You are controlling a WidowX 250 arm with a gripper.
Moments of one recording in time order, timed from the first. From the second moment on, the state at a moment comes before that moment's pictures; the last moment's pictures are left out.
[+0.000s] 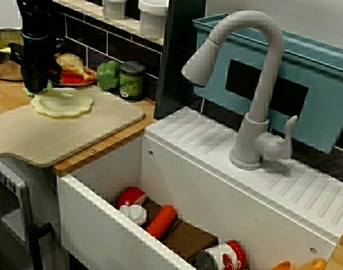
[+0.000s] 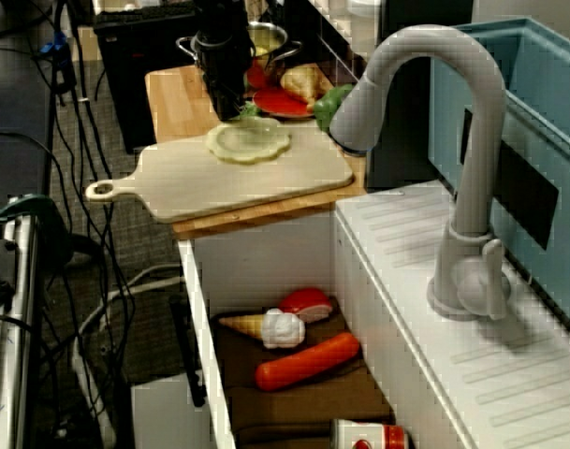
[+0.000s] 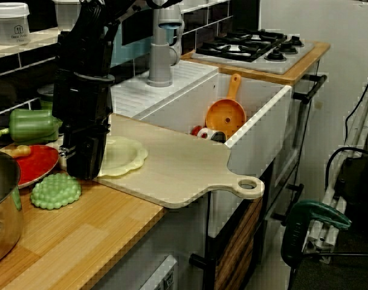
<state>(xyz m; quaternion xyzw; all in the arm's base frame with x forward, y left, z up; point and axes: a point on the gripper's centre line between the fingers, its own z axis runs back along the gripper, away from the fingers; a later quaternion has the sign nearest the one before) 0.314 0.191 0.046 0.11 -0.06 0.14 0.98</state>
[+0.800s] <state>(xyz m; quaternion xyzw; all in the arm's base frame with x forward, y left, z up) 0.316 0.193 0.052 0.10 -0.05 0.14 0.98</state>
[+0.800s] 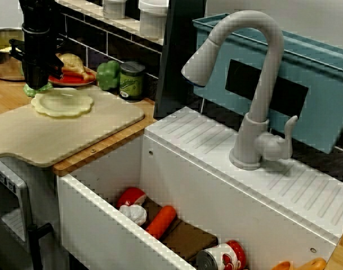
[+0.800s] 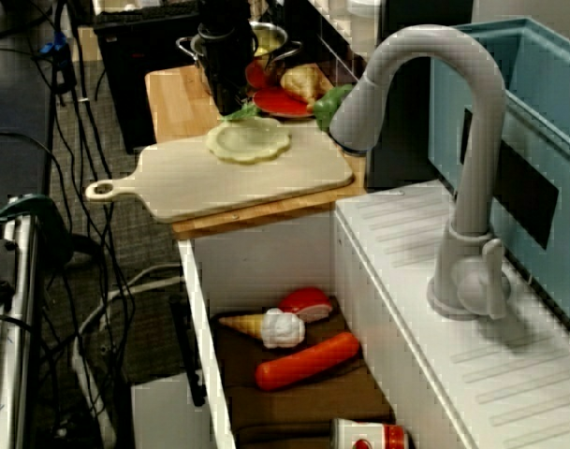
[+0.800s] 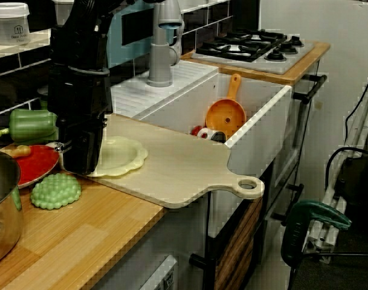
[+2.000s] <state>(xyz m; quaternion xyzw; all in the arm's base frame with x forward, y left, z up) 0.318 0.202 0.045 0.12 -0.04 0.15 0.98</state>
